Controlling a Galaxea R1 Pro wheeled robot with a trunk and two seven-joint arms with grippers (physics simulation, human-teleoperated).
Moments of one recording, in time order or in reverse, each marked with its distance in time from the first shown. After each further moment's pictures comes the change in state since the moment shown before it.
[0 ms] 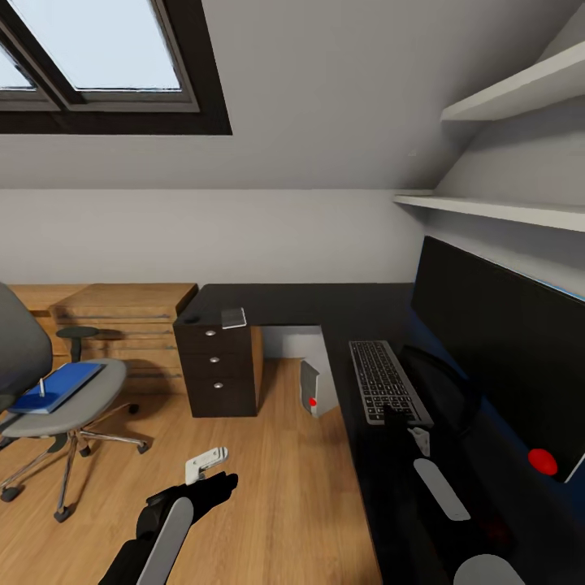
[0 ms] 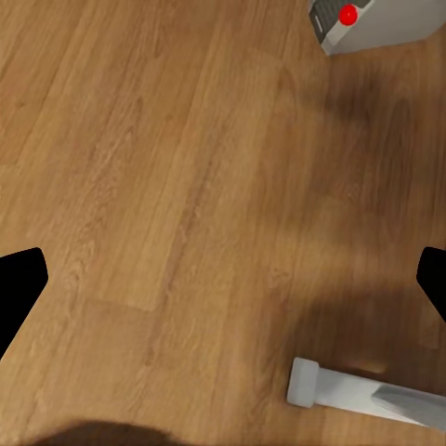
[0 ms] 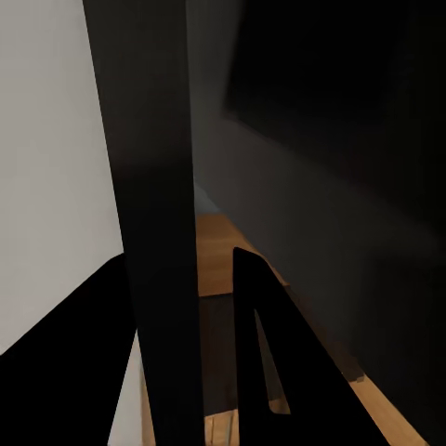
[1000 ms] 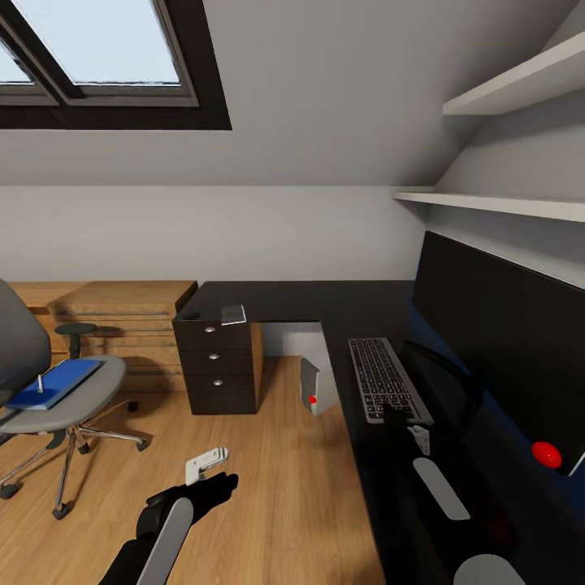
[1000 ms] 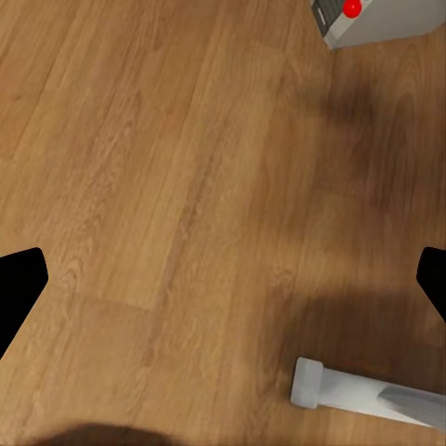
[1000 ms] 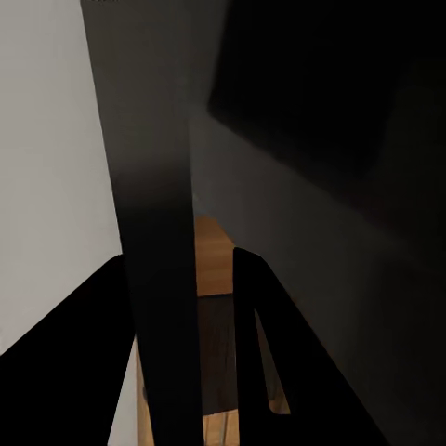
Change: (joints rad) left arm 0.000 0.001 0.000 0.005 0.000 -0.001 -0.006; right arm 0.000 -0.001 0.006 -0.007 0.010 -0.003 0.007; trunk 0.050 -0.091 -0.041
